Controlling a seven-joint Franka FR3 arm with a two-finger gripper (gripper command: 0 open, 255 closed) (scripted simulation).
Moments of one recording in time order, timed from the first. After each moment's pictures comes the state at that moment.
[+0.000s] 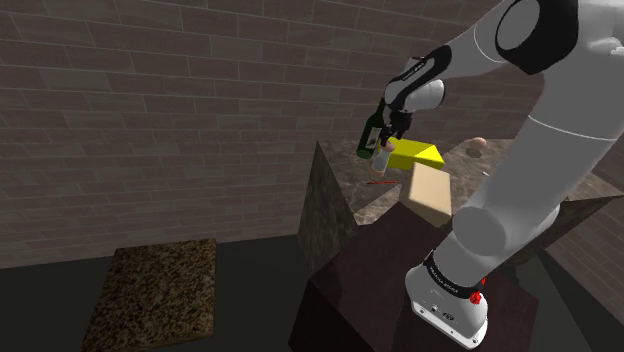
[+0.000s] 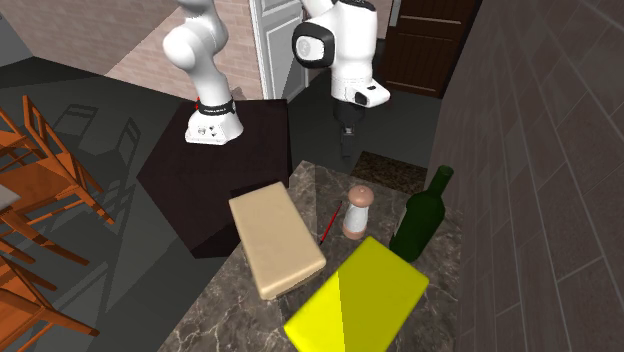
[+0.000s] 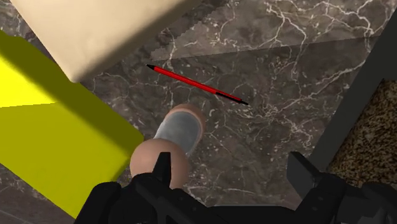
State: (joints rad) arm -0.28 0.15 -0.40 -2.29 -0.08 2.51 -0.45
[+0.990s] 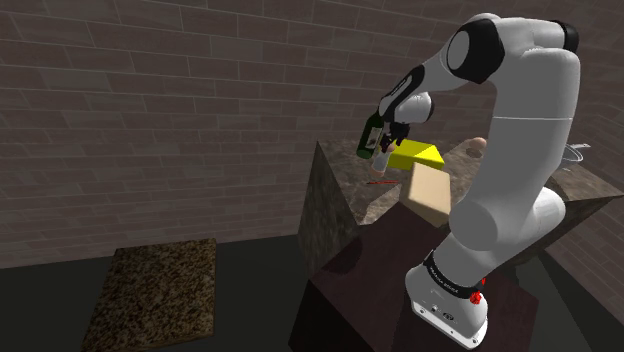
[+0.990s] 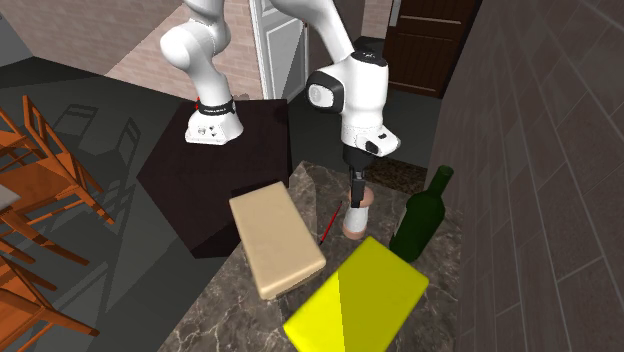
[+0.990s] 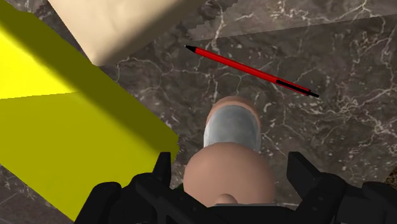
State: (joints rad) arm -0.40 0.45 -0.36 -2.09 0.06 2.64 -0.60
